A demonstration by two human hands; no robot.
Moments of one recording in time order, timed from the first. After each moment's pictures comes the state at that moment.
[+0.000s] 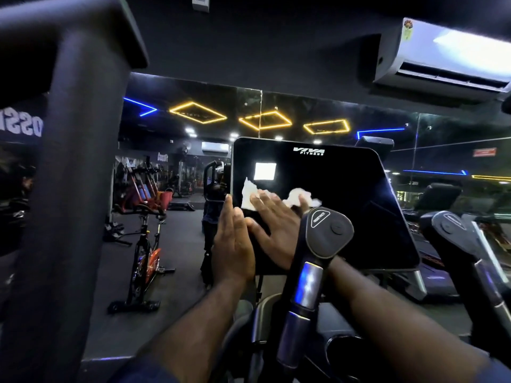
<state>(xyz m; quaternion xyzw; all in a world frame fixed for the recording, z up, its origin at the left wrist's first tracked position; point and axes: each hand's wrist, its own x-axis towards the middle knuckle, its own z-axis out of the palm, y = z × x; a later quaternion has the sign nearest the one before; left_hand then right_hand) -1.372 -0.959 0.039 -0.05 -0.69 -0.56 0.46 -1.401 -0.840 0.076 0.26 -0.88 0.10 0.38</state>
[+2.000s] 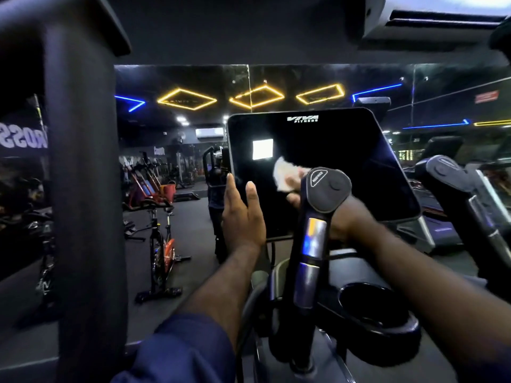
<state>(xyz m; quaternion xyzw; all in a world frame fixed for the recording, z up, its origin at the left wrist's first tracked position) -1.368 -0.955 0.041 -0.02 -0.73 -0.50 0.47 -1.368 -0.765 0.066 0.21 -0.91 0.17 0.31</state>
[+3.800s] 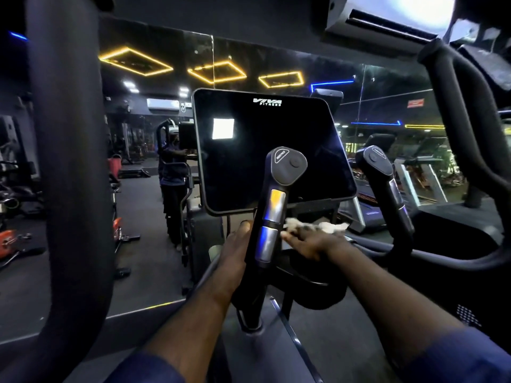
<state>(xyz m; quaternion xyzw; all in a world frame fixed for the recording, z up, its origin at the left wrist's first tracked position) -1.313 -0.926 -0.050 -0.08 -0.66 -0.75 0.06 -1.337 -0.716 -0.012 0.01 -1.00 0.08 0.00</state>
